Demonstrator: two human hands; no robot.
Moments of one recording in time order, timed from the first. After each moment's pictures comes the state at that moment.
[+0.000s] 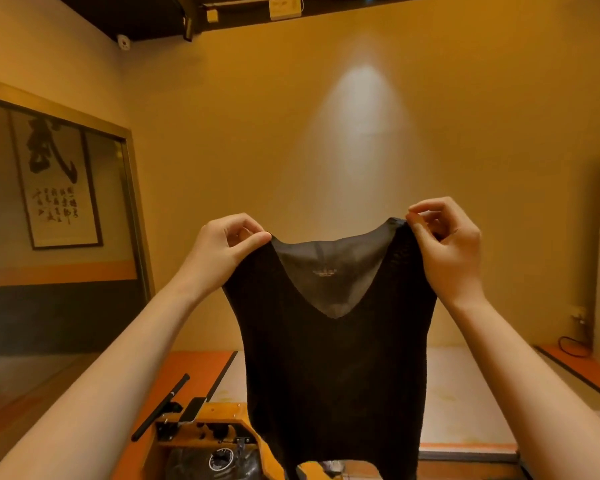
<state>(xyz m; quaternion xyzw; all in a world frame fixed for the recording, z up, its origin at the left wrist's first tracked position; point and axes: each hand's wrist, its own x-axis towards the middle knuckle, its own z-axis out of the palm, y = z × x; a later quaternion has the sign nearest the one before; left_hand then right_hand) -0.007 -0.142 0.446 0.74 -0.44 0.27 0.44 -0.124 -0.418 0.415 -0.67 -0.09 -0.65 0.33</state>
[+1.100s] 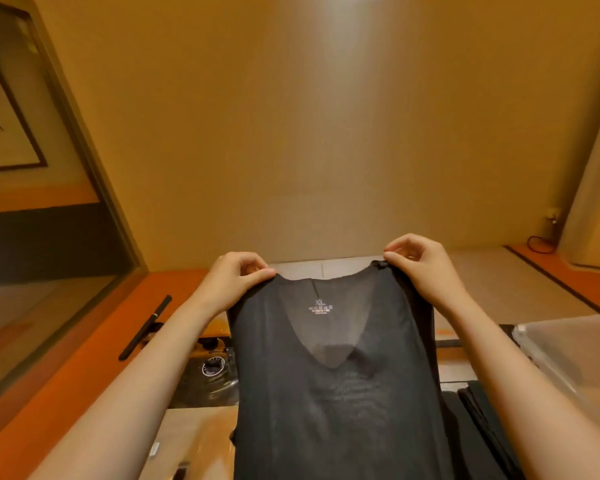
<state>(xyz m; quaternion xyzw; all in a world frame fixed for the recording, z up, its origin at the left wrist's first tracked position) 0.113 -0.208 0.267 0.85 -0.36 0.06 0.37 -0.041 -0.482 0.250 -0.81 0.11 -0.34 0.46</state>
